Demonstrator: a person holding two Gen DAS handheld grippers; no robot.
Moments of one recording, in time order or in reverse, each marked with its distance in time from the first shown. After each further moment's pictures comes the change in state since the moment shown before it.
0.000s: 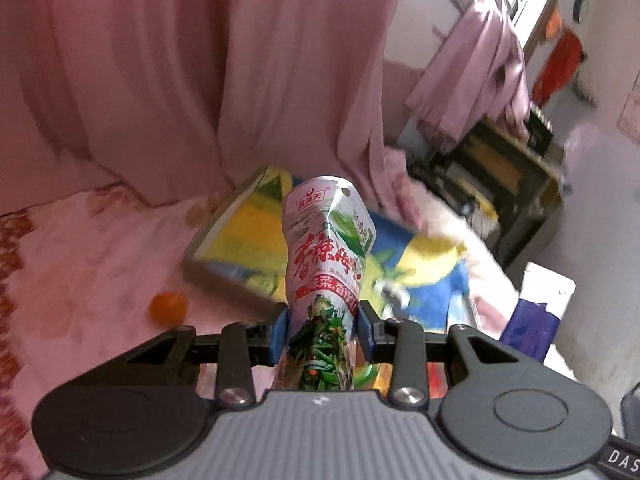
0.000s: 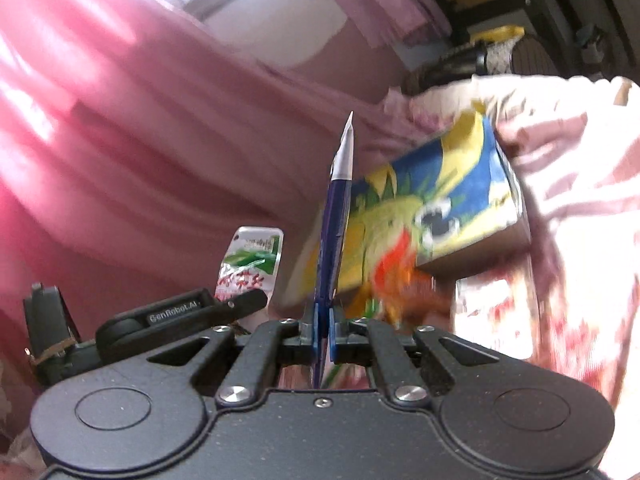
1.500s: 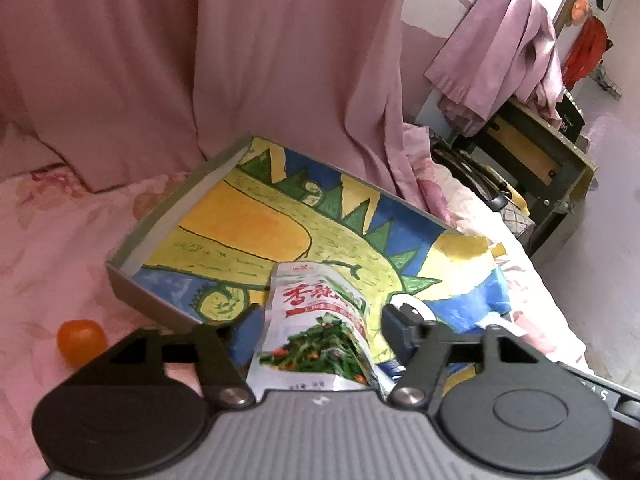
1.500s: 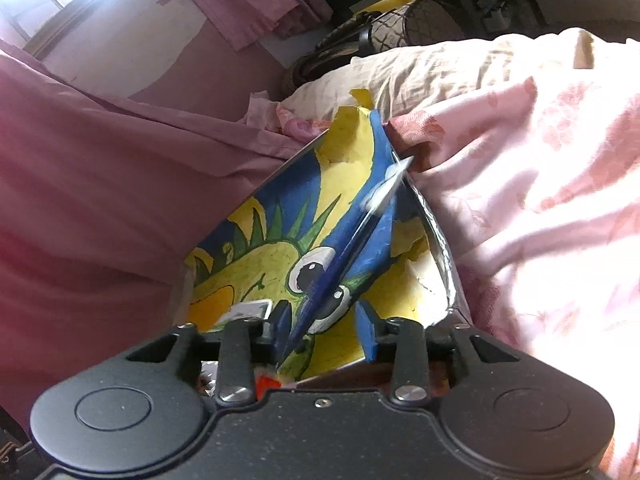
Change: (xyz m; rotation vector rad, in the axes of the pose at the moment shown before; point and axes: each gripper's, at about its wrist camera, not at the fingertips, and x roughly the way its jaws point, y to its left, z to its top) left arm 0.101 -0.010 0.000 -0.007 0.039 0.042; right arm 0.105 -0.088 0.049 0.188 0.005 -0.261
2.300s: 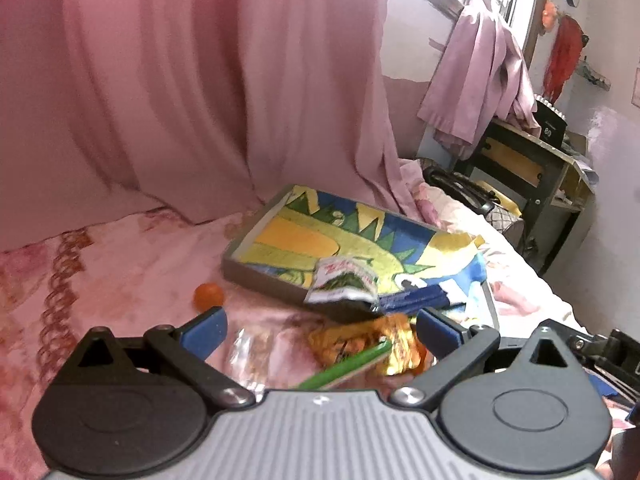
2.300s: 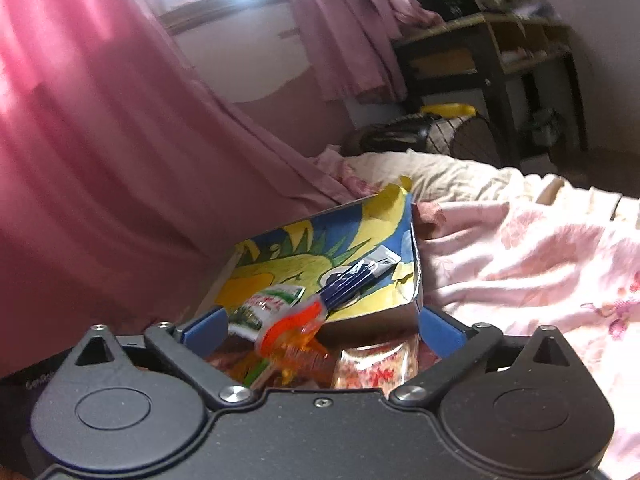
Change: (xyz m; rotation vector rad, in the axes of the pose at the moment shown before) left arm -0.158 -0.017 -0.056 0.096 -0.133 0.131; right arm -0.149 0.029 -0.049 -0.371 -0.161 0.026
